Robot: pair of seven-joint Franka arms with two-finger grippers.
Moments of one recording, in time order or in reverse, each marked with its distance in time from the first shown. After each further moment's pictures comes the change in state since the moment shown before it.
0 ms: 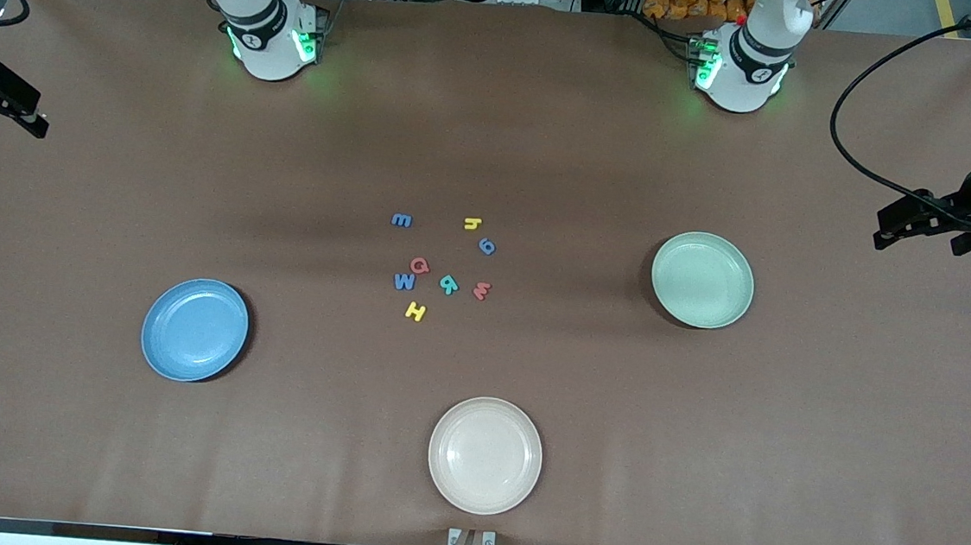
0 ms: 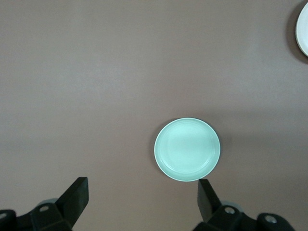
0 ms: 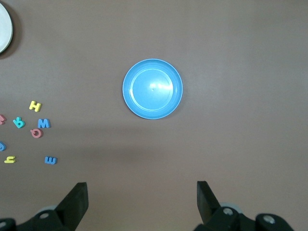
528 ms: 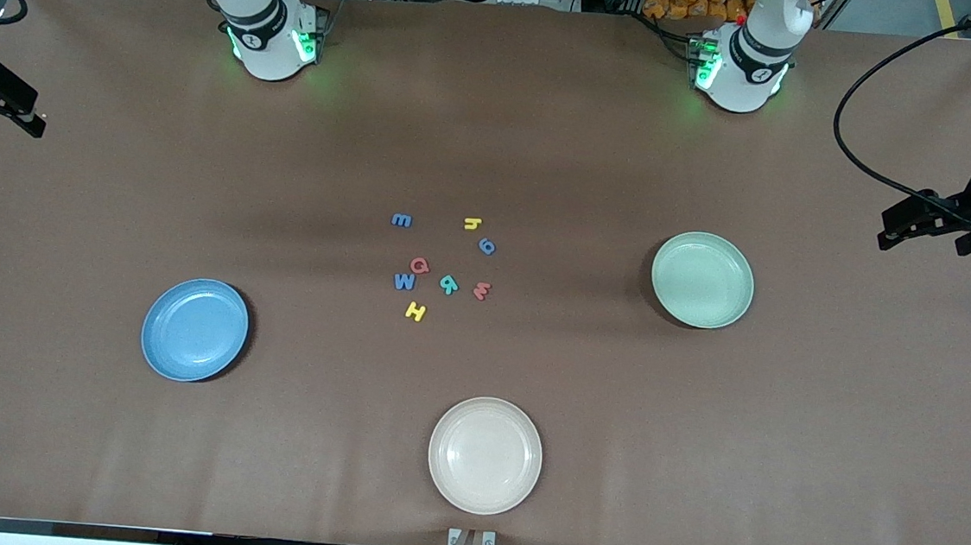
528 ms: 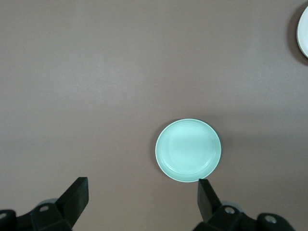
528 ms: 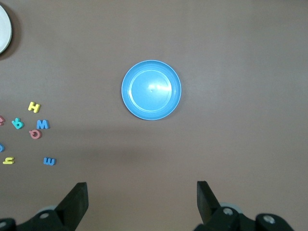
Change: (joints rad) left arm 0.006 0.000 0.001 0.003 0.000 0.000 0.000; right arm 0.000 0.000 0.001 0.005 -0.005 0.001 0.000
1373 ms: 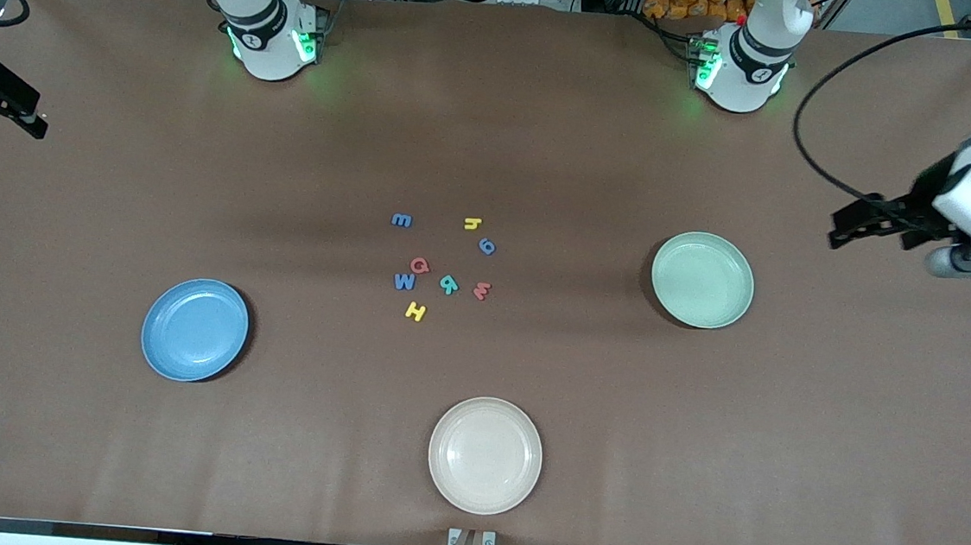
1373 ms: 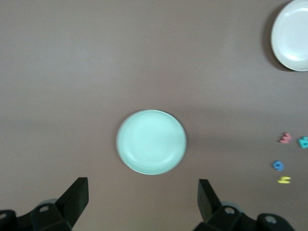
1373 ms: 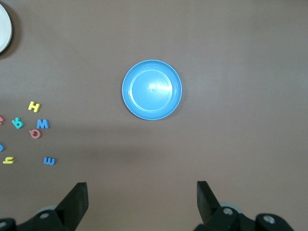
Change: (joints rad) left arm -0.071 0.043 -0.076 0.001 -0.073 -0.015 -0.250; right arm 0.000 0.003 0.003 0.001 0.000 0.000 0.000
